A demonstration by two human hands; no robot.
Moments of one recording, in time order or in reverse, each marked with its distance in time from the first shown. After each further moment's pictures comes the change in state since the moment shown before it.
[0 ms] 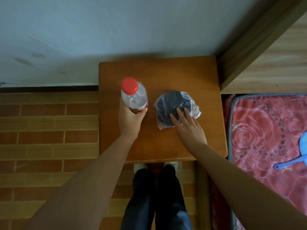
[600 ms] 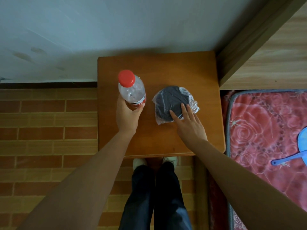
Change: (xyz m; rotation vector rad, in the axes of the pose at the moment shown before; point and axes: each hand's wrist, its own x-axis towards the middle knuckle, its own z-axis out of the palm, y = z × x) left_hand -0.007 0.003 -0.002 -0.017 0.016 -0.054; right_hand -0.007 0.004 -0.001 -0.011 -0.056 0.055
